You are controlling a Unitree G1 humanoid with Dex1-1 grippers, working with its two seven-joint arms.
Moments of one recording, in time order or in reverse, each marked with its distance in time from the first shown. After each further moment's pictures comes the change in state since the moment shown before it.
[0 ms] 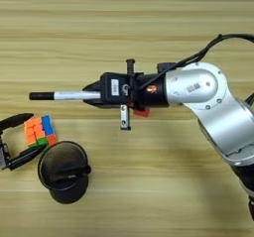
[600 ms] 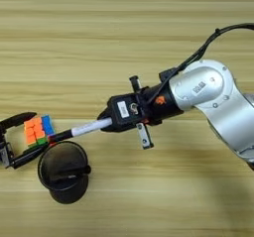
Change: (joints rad) left arm -0.010 -0.020 -0.004 0.004 0.005 -0.003 0.004; right arm -0.028 -0.132 0.090 0.014 0.005 -0.025 0.217
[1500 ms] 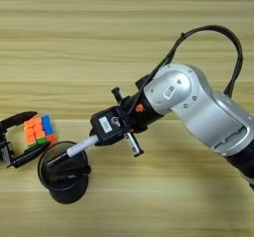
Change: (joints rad) left arm 0.003 -0.008 0.000 -0.014 0.000 0.000 0.015; right arm -0.113 0.104 0.185 0.068 -0.137 -0.013 0.080
